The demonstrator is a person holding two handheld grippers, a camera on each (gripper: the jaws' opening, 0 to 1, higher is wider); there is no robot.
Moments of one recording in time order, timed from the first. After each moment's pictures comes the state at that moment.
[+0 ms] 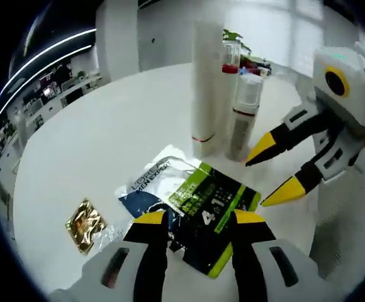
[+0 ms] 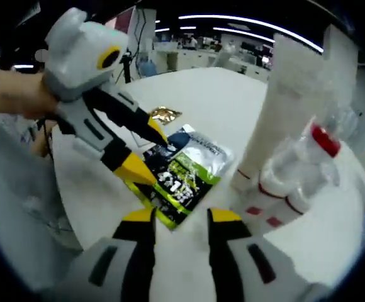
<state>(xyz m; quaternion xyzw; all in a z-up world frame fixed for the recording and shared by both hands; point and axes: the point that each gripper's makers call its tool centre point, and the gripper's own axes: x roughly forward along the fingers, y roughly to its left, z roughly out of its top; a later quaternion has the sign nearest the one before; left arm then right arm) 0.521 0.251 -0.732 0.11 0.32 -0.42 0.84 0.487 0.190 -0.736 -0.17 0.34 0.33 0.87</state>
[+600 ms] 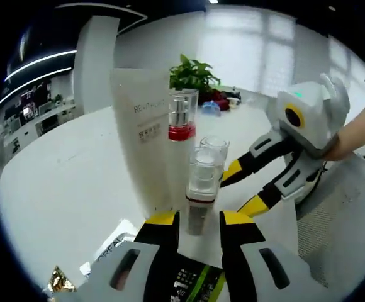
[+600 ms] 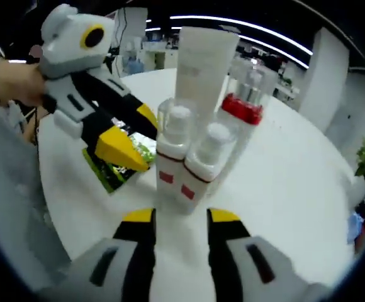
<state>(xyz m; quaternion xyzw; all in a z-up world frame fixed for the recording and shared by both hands) 0.531 0.161 -0.701 0.08 0.24 -0.53 0.81 0.521 0.116 -0.742 -0.21 0.32 0.32 0.87</state>
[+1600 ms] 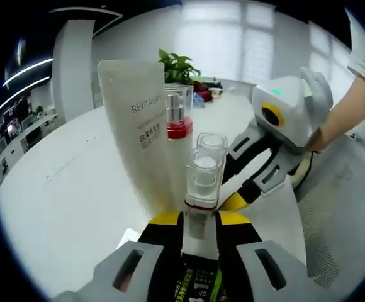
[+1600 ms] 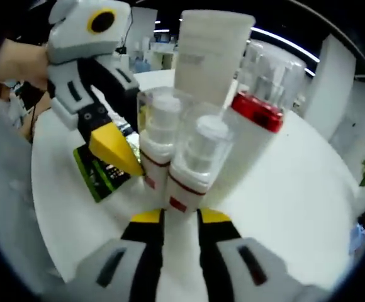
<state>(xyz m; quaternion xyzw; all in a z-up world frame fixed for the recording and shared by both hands) 0.537 0.163 -0.708 0.13 0.24 -0.57 0.77 0.537 0.132 -0.751 -0.22 0.31 0.31 0.87</state>
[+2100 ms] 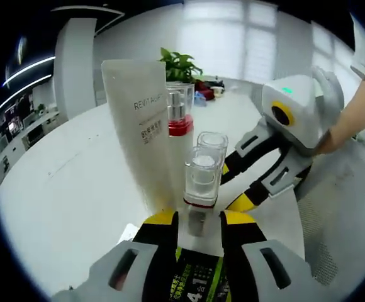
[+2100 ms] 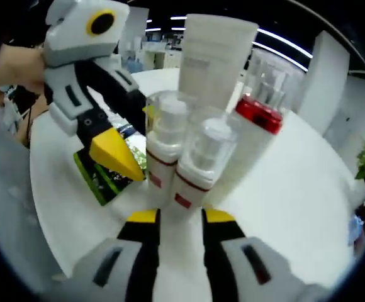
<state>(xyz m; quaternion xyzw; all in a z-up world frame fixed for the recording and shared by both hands) 0.534 0.172 -0.708 0.13 0.25 -0.56 0.78 0.527 0.132 -0.746 -0.21 0.32 0.29 0.88</state>
